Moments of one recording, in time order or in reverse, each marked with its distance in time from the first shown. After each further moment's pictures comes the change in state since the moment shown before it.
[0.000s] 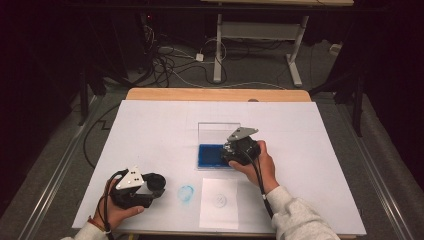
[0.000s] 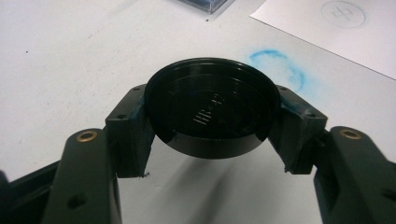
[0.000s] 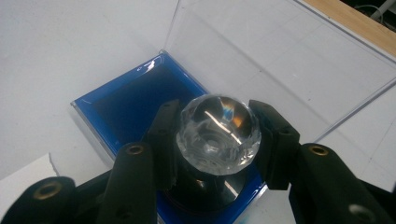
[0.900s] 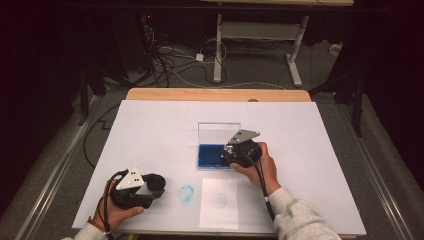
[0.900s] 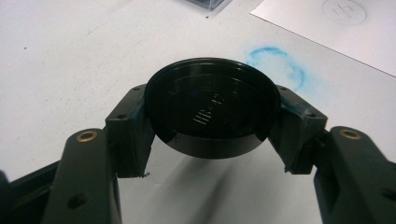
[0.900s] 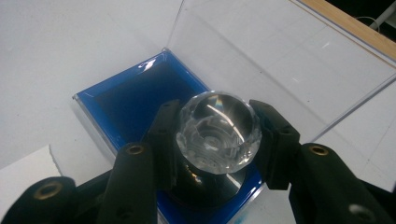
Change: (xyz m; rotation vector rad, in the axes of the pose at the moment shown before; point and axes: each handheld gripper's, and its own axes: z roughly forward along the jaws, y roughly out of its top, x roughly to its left) left arm -0.001 -0.001 0.000 0.004 0.001 -0.001; right arm 0.002 -0.007 -0.002 -0.026 -0.003 -0.034
